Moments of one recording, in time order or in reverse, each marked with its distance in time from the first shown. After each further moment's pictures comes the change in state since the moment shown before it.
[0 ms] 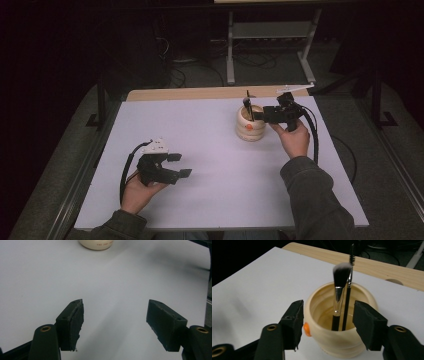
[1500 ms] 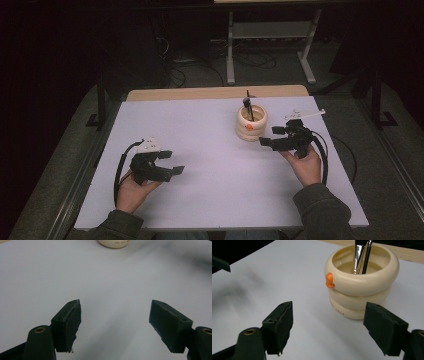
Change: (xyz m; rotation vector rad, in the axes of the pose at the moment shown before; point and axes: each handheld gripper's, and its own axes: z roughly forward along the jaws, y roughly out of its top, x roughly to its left) left arm 0.013 -0.010 -0.008 -0.007 0.081 -0.024; right arm 0.017 -0.063 -0.029 0.002 0.033 -0.055
